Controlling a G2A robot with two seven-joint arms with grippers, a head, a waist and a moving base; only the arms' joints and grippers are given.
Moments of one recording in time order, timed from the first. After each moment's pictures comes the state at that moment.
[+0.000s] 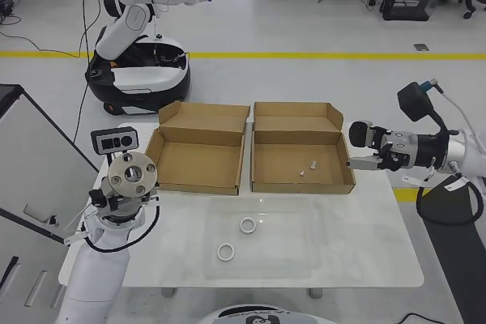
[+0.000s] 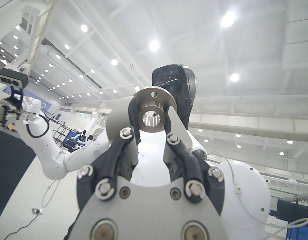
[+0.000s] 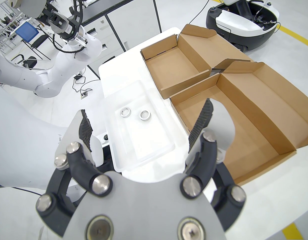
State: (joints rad) left arm 1.54 -1.21 -1.48 -1.92 -1.25 -0.54 -1.28; right arm -1.26 -0.82 1.67 -1.88 0.19 -0.50 1.32
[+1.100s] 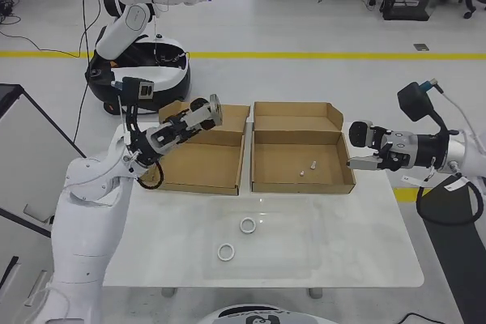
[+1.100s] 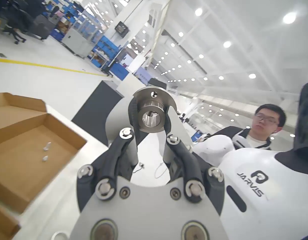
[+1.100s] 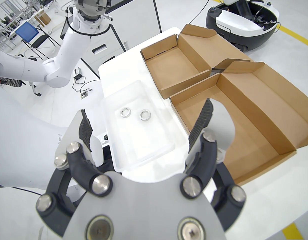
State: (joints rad) left arm 1.23 -1.19 -1.47 -1.78 -0.28 -0.38 -0.92; right arm -1.26 -0.82 1.67 -1.88 0.19 -0.50 1.32
